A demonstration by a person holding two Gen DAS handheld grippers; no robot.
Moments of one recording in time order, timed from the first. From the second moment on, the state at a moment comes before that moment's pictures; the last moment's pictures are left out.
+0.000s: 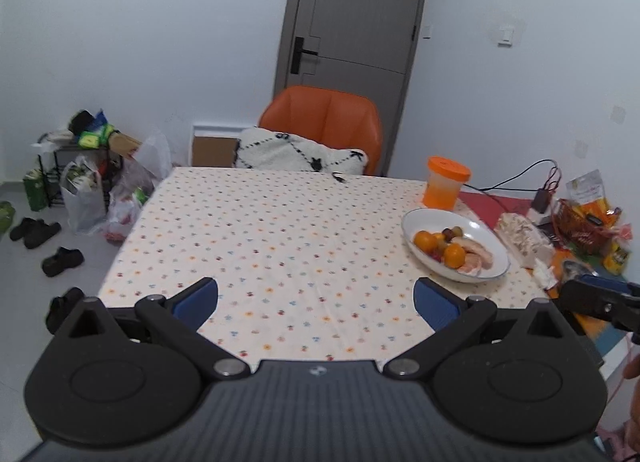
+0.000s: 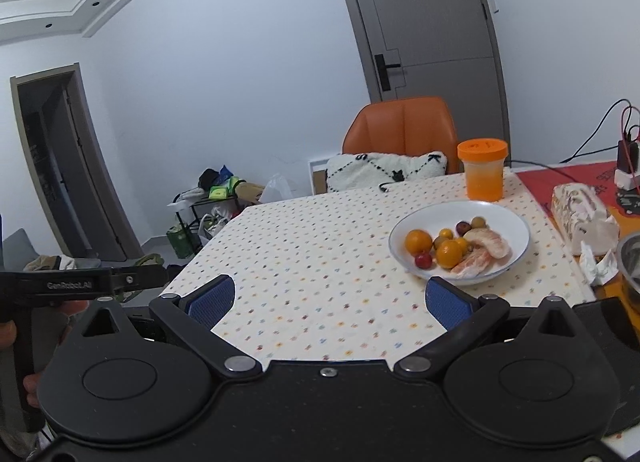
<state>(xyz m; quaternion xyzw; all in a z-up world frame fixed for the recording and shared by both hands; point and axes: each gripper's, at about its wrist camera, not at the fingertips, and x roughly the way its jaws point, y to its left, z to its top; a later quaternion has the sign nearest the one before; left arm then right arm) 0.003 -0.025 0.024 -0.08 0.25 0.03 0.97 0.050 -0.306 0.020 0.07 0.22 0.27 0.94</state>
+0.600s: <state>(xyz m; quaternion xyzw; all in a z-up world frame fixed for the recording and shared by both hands) 0.000 -0.029 0.004 -0.05 0.28 0.03 0.96 0.044 -0.301 -0.001 0.07 0.23 0.26 0.93</state>
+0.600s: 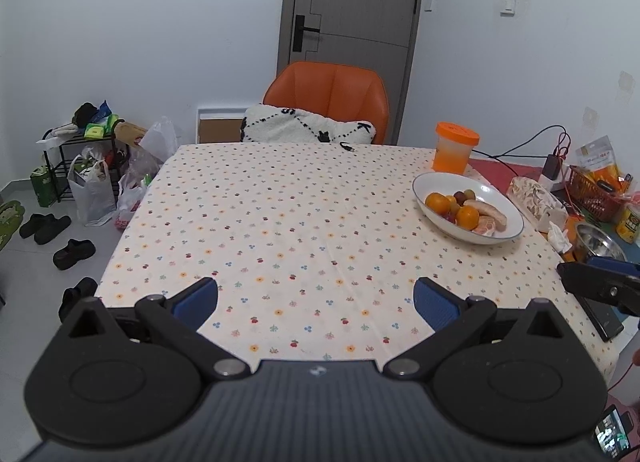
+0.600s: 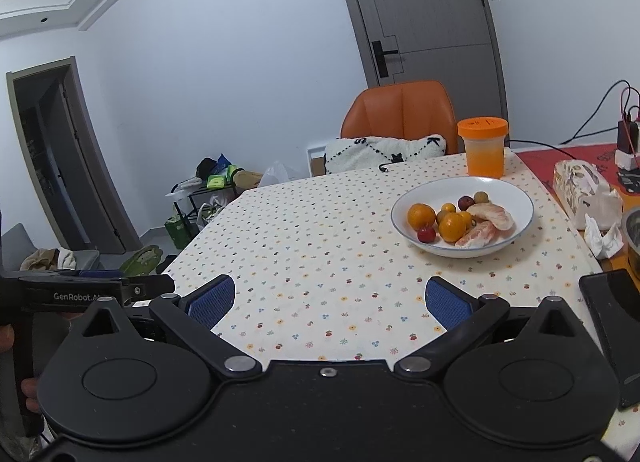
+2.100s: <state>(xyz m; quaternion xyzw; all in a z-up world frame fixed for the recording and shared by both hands) -0.001 -0.032 0.004 -0.05 0.28 0.03 0.96 0.044 -0.297 0.000 0.07 0.23 0.27 0.93</state>
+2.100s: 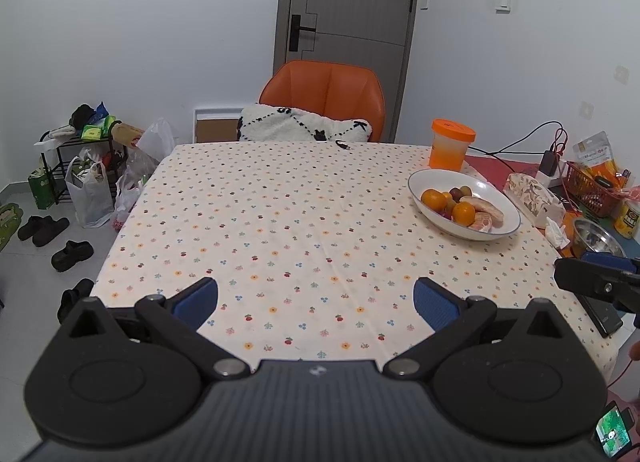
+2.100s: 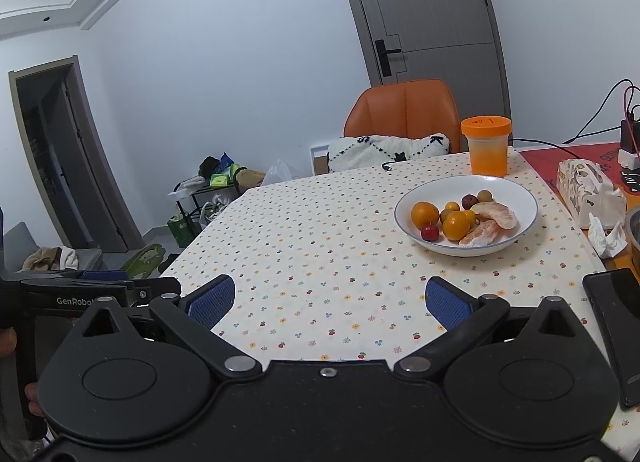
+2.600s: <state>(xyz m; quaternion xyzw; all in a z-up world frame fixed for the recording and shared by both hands) 0.000 -0.033 0.003 -0.05 0.28 0.03 0.96 0.044 -0.298 -0.001 0.07 0.23 0.27 0.93</state>
